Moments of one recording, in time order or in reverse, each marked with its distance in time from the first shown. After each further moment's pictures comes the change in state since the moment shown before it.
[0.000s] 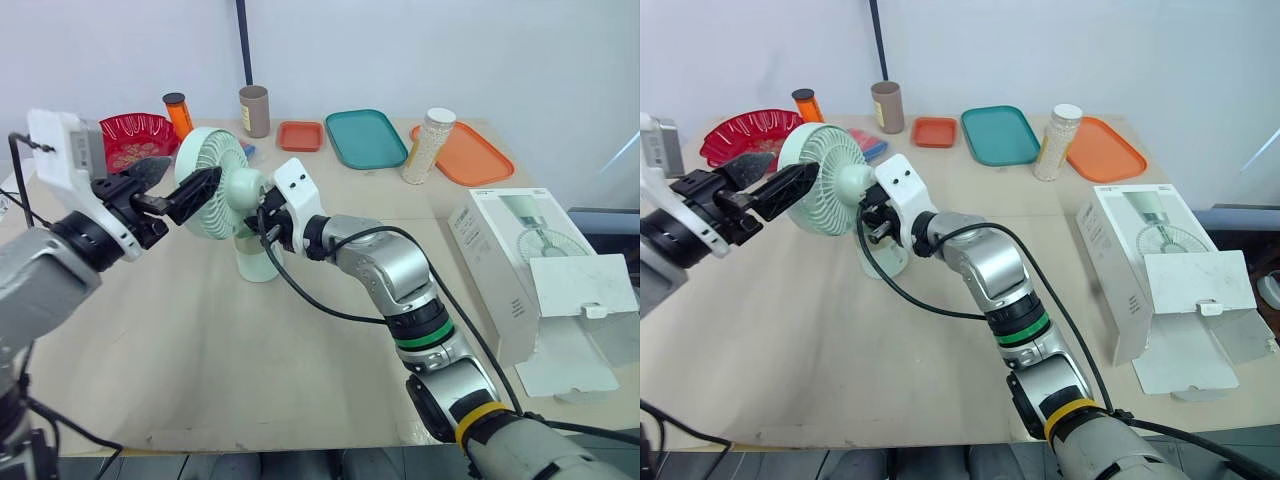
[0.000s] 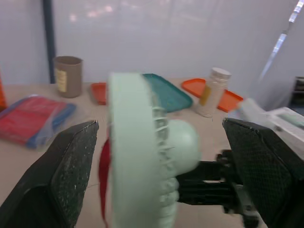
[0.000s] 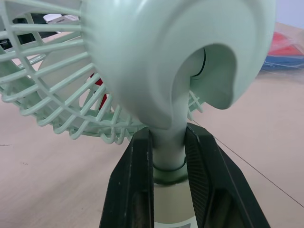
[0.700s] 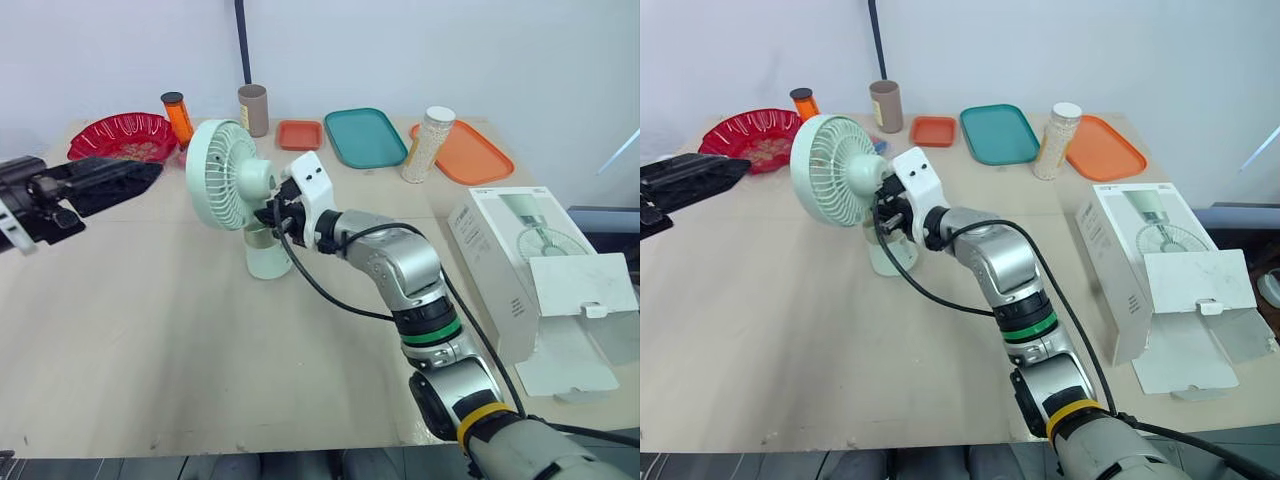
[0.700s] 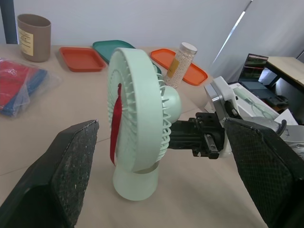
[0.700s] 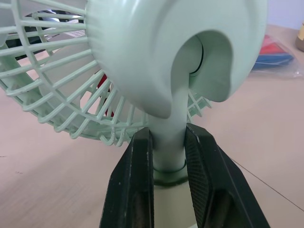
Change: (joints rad) left arm 0.161 0.367 0.186 0.385 -0.221 0.097 -0.375; right arm 0.005 -0.023 -0.075 -0.002 0.029 0.002 0.024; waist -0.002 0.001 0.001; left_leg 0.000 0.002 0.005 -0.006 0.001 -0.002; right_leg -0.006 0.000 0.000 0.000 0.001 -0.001
